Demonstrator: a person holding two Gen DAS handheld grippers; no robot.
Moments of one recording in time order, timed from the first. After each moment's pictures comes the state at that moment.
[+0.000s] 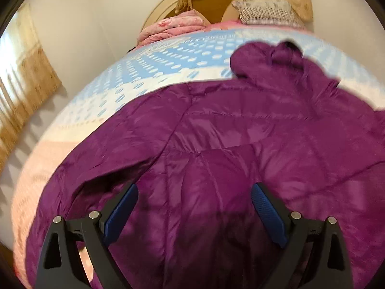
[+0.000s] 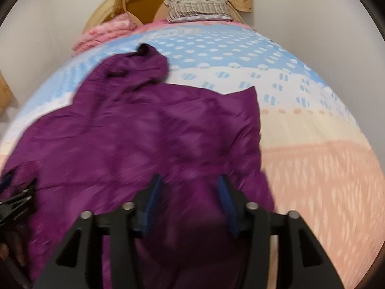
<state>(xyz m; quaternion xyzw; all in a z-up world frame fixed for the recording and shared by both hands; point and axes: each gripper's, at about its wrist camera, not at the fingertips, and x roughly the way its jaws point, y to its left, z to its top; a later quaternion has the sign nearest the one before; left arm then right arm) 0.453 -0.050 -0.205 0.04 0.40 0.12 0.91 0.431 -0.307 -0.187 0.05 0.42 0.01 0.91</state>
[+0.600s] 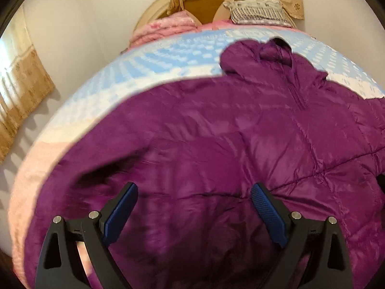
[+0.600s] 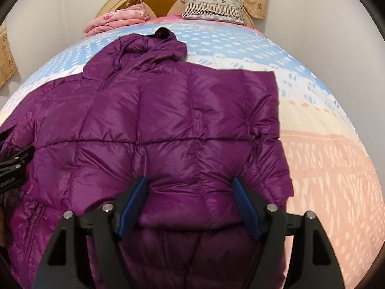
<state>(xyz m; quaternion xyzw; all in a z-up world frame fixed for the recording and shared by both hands) 0.440 -0.054 -0.202 0.07 0.40 0.10 0.91 0.415 -0.289 -0.209 -0.01 0.43 -0.01 0.90</state>
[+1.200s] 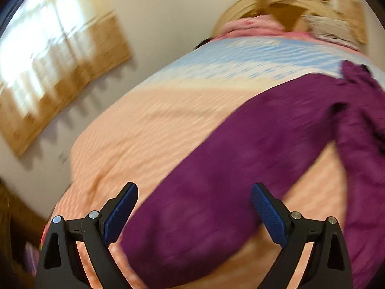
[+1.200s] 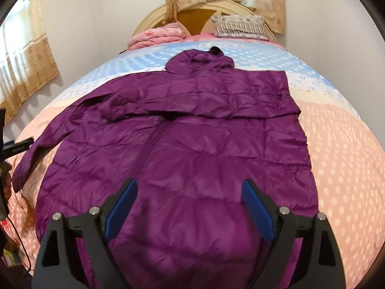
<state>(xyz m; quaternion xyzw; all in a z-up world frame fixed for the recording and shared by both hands) 0.242 0.197 -0.187 0.02 0.39 0.30 0.87 0.240 -0.212 -0.188 0.00 0.37 0.10 0.92</state>
